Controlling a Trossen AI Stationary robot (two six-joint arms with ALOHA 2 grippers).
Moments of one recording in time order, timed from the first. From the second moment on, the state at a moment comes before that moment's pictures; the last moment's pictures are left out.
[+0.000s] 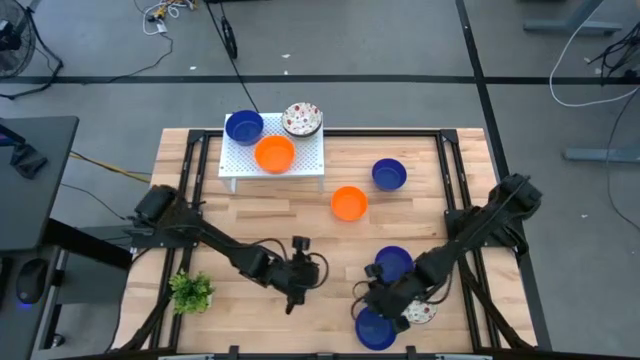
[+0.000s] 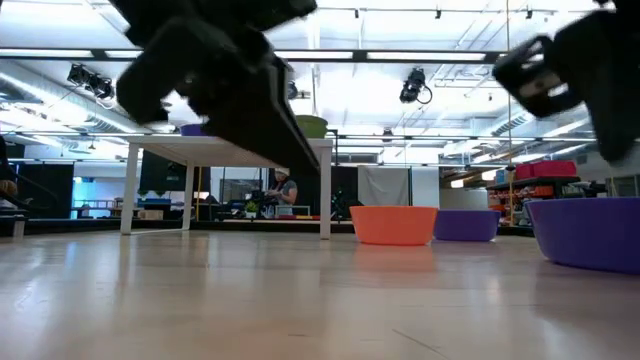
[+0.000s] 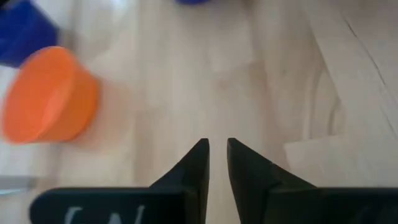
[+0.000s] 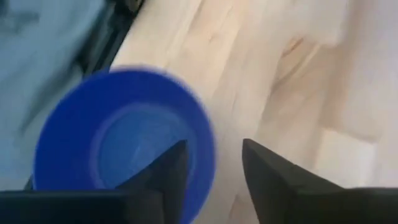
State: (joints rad) left arm -0.49 1.85 1.13 -0.17 -0.55 -0.07; right arm 0.68 1.69 0.99 -0.27 0.08 0.27
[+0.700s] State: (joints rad) left arm -0.63 1.60 1.06 -0.44 -0.80 -0.31; right arm 0.52 1.75 1.01 -0.17 0.02 0.15
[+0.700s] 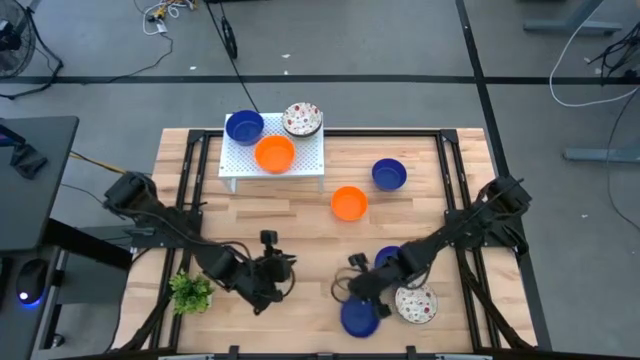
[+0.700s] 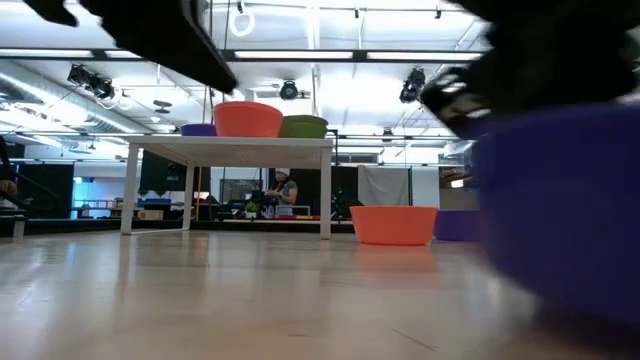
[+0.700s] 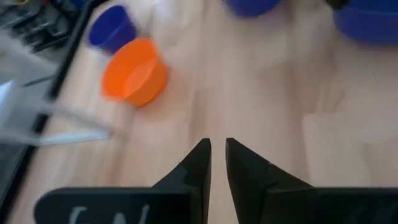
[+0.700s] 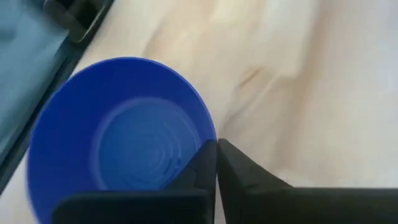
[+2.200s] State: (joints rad) left arm -0.63 1.67 1.06 -0.30 -0.67 -0.41; right arm 0.15 1.64 0.98 0.08 -0.02 0.17
